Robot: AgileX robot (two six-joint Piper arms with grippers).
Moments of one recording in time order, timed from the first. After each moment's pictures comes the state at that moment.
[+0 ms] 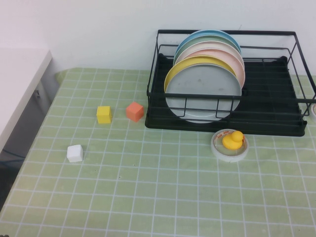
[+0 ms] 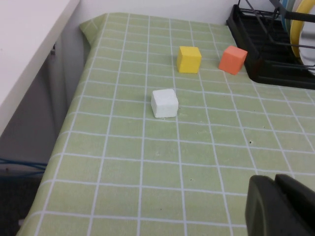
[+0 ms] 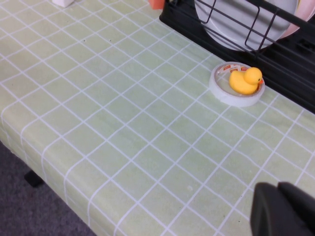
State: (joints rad) right arm 0.24 0.21 -0.40 0.32 0.85 -0.51; left arm -0.19 -0.01 0.02 -0.03 0.35 -0.14
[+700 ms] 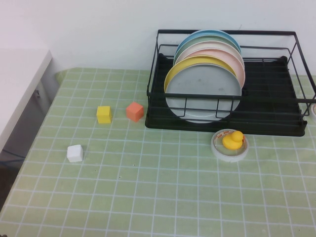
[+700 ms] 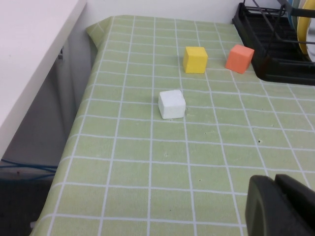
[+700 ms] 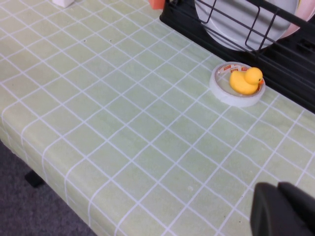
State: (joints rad) right arm 0.24 0.21 -0.40 0.32 0.85 -0.51; left arm -0.18 -0.01 0.02 -0.03 0.35 -0.11
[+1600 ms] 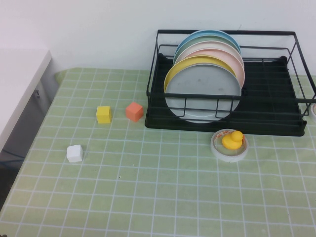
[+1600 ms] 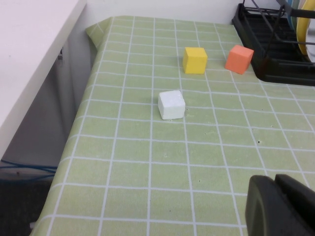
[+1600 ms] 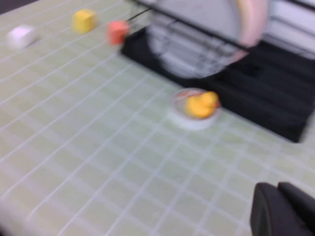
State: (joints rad) right arm 0.09 0.09 -0.40 0.35 0.85 -0.51; left arm -0.18 -0.01 0.02 -0.03 0.35 -0.11
